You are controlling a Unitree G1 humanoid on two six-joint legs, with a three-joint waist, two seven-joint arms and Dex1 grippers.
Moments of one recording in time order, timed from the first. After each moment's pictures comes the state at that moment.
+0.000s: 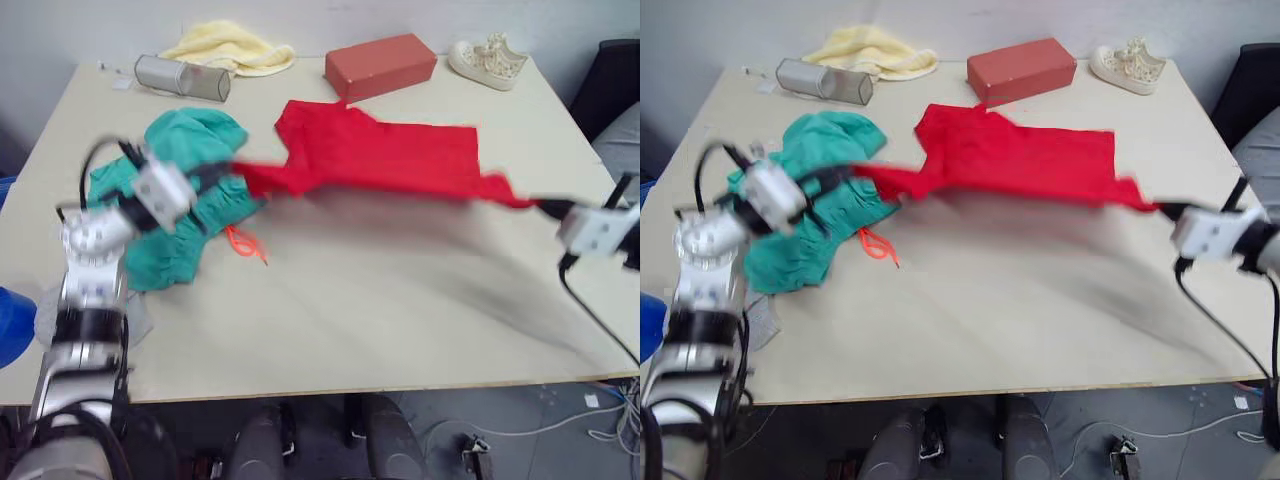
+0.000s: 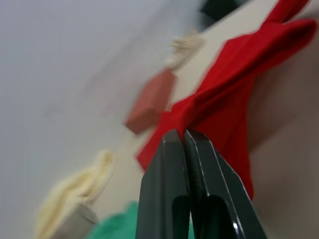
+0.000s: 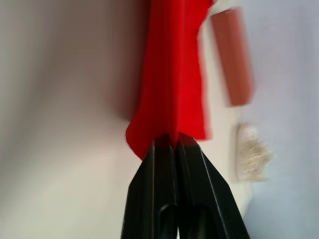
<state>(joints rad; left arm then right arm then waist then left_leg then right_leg) -0.39 0.69 0.08 0.19 -0.16 -0.46 -0.78 -0.52 -1.08 0.07 0.99 -0.03 -1.08 0.79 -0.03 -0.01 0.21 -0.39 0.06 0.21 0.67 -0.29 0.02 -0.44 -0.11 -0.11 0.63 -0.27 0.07</state>
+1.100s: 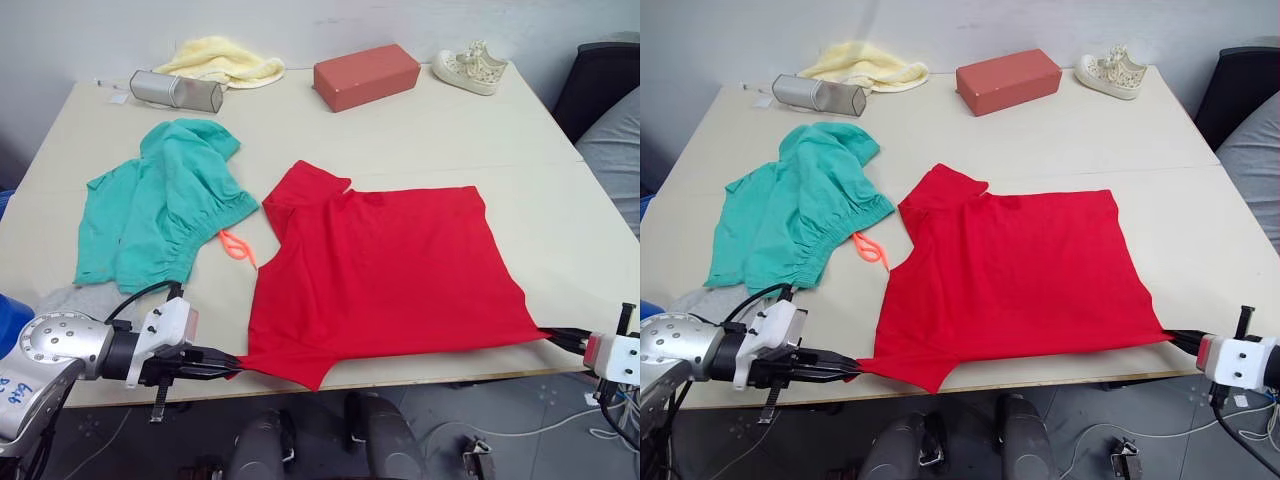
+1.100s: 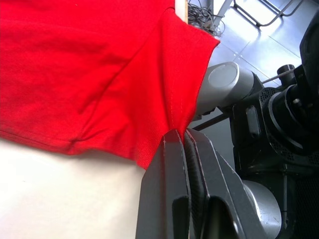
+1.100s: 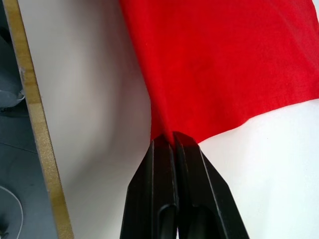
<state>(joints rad) 0.13 1.07 0.15 -0.44 -0.61 0.43 -1.19 0.26 -1.16 -0.22 0.43 0.23 -0.85 0.95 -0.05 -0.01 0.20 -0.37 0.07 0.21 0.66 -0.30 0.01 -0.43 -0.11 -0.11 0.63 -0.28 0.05</state>
